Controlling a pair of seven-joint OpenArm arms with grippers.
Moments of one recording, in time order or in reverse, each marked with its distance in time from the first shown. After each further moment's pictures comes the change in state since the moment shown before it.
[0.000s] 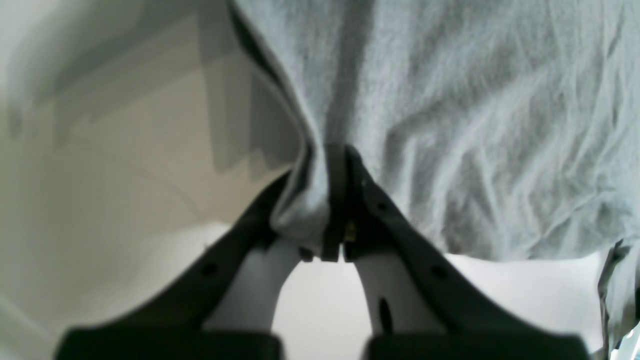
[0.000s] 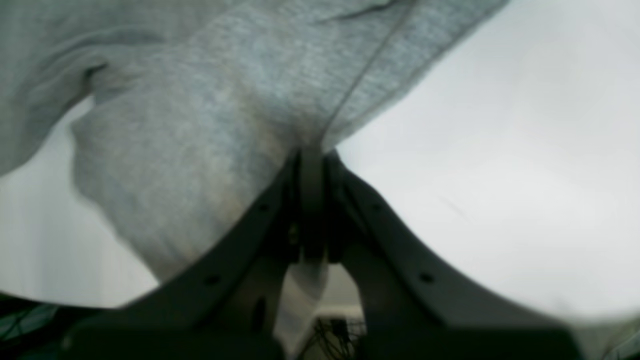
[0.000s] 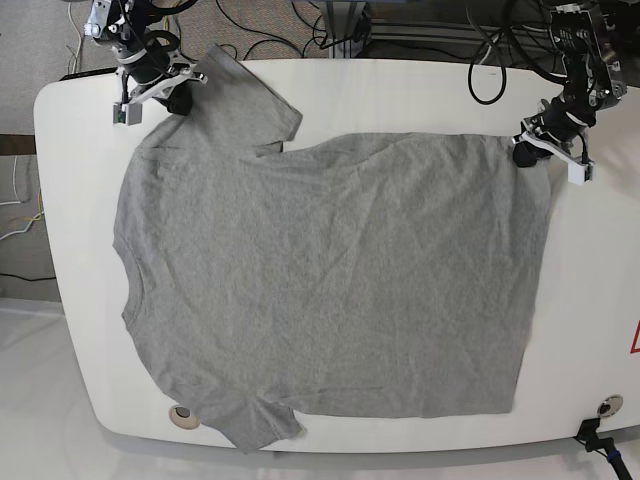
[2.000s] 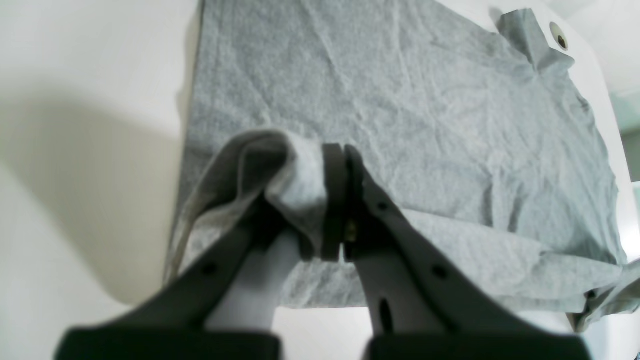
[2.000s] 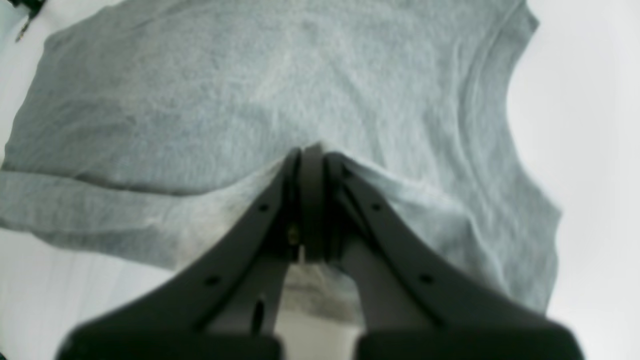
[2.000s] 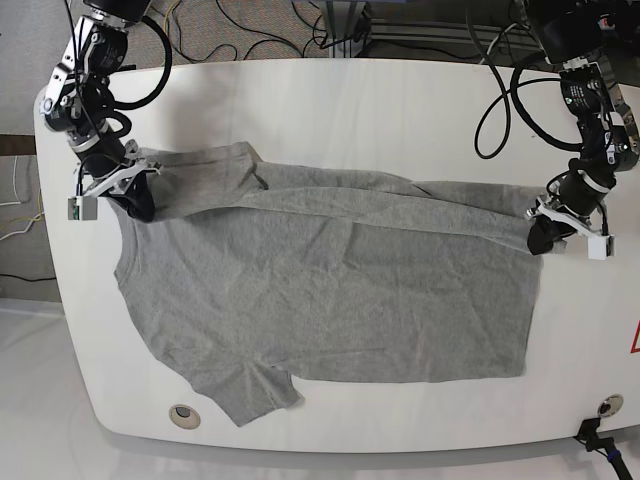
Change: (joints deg) left arm -16.8 0.3 -2.5 0.0 0.4 -4.8 0.6; right arm 23.1 5.7 5.8 -3.5 5.6 9.5 -8.0
